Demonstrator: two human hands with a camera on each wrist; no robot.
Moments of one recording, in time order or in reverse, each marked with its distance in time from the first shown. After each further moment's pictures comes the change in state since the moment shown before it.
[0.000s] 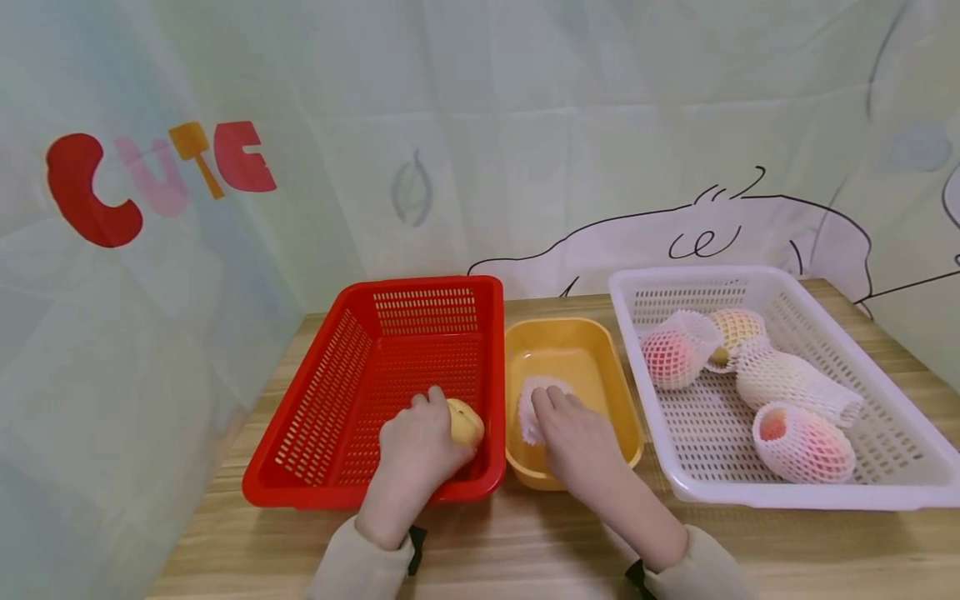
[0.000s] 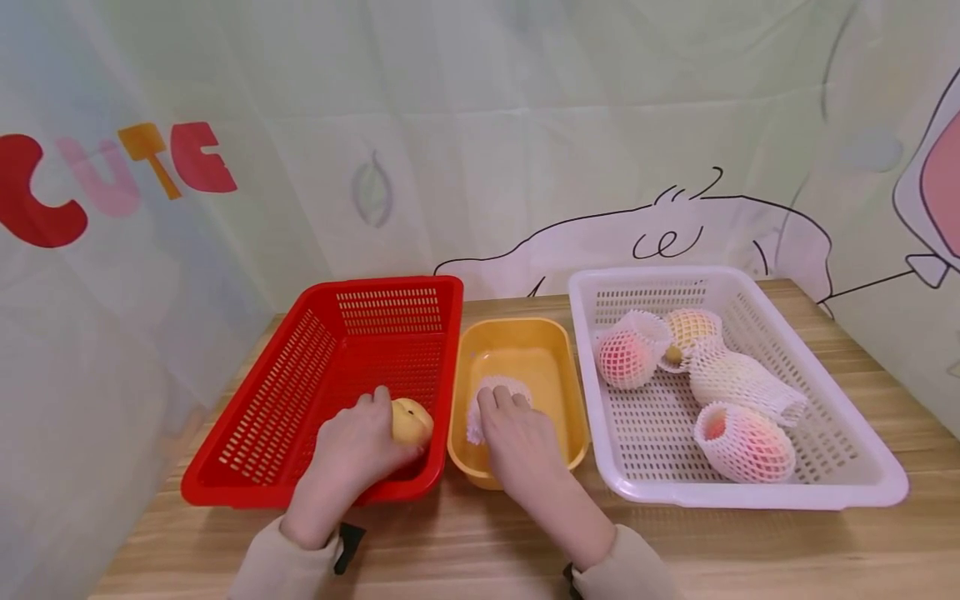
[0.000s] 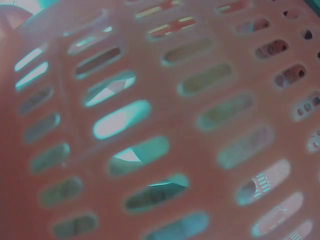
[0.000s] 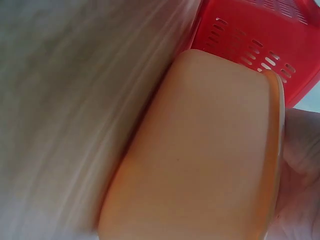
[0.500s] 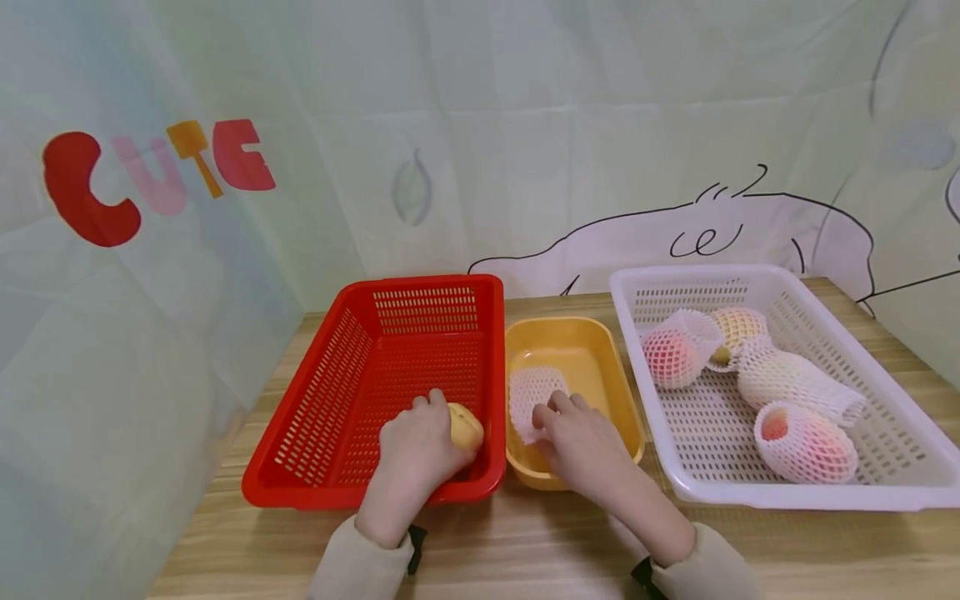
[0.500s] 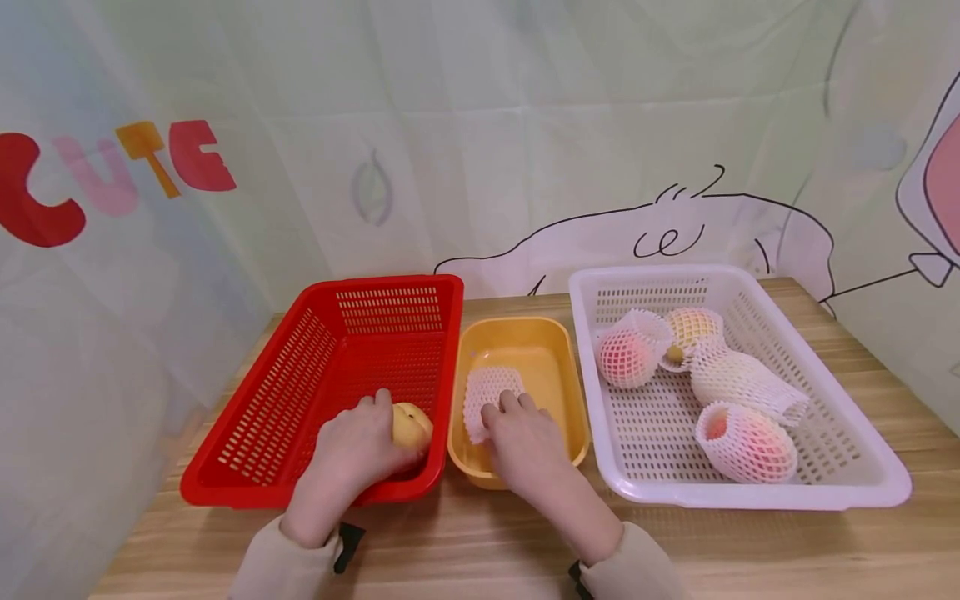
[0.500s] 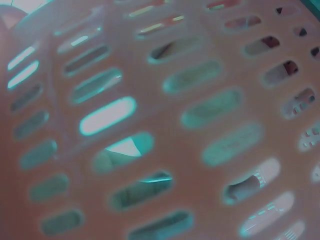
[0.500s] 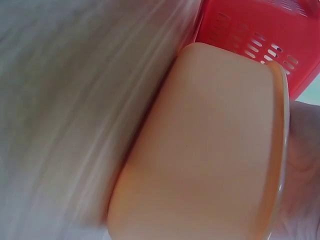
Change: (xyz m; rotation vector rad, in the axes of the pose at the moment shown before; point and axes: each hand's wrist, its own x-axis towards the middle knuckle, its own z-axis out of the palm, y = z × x) left_hand 0.001 -0.004 0.004 0.005 0.000 0.022; right_hand -0.004 0.005 -0.004 0.152 -0.110 0.010
